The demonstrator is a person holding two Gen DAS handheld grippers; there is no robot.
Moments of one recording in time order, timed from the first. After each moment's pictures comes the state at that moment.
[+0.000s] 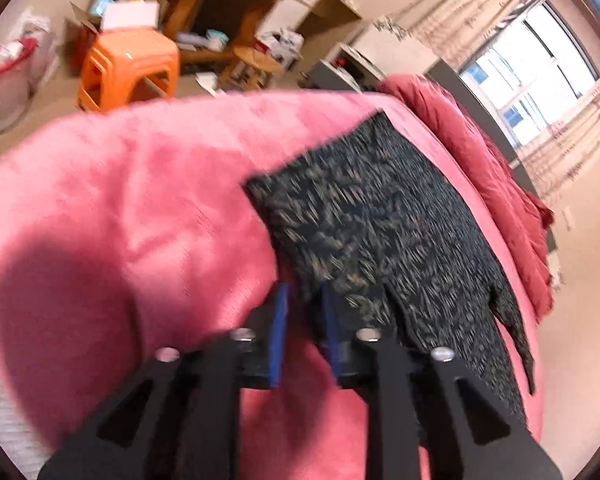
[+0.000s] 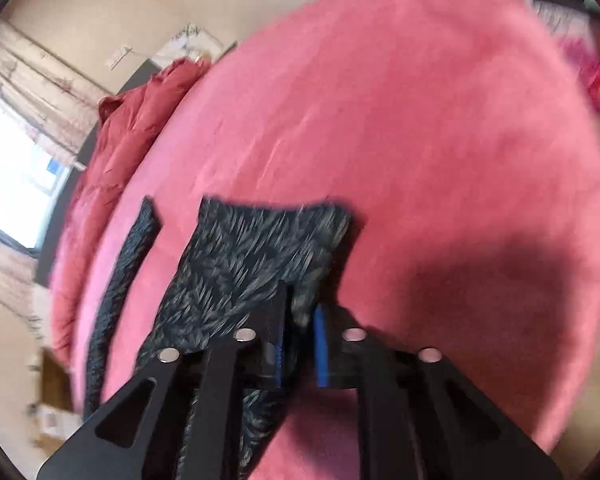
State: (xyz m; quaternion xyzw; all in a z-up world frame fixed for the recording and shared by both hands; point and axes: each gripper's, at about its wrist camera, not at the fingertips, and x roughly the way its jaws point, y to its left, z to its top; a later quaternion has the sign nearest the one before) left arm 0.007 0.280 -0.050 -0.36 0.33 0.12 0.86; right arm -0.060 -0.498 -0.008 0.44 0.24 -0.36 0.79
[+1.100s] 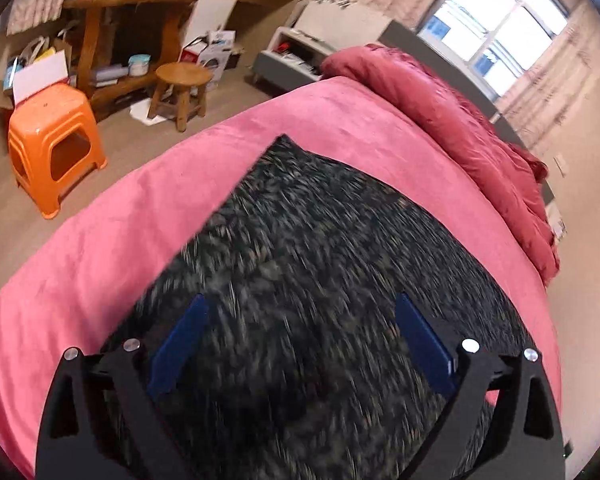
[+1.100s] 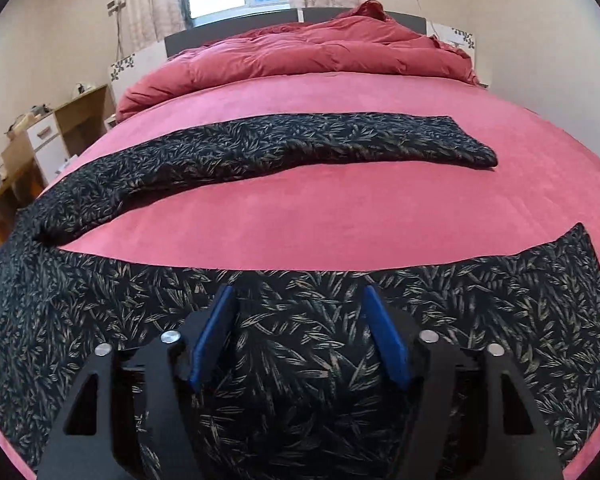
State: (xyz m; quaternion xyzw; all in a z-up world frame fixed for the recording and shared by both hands) left arm 0.197 0.264 0.023 -0.28 0.38 0.06 0.88; right arm 0.100 -0.257 -0.001 0.07 0.35 -0.08 0.93
